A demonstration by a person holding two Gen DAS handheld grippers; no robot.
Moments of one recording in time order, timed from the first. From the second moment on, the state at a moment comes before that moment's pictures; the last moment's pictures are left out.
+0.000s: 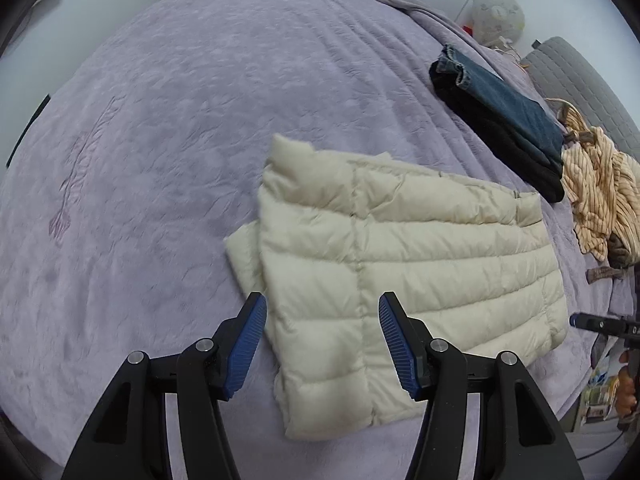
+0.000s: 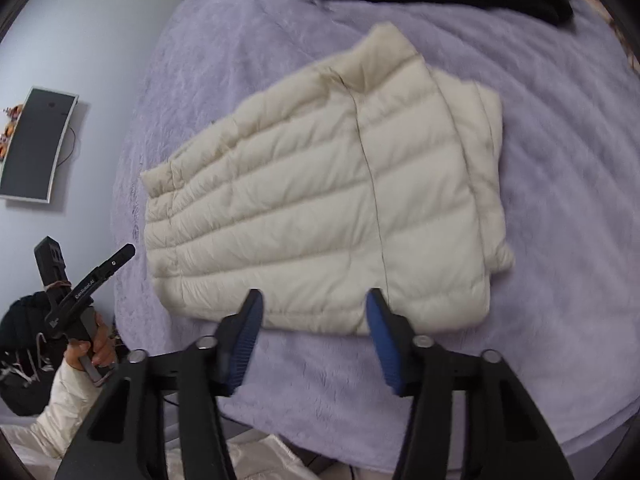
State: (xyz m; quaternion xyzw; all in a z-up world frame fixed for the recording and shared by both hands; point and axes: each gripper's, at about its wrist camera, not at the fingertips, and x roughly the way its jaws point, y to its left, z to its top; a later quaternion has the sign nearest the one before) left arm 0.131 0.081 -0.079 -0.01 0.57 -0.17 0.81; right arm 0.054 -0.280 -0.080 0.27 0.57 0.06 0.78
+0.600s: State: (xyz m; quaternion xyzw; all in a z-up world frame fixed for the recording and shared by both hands) left arm 0.211 -0.001 -0.196 0.04 0.59 -0.17 0.79; right arm 0.200 -0.228 -0.193 0.20 0.57 0.07 0.79
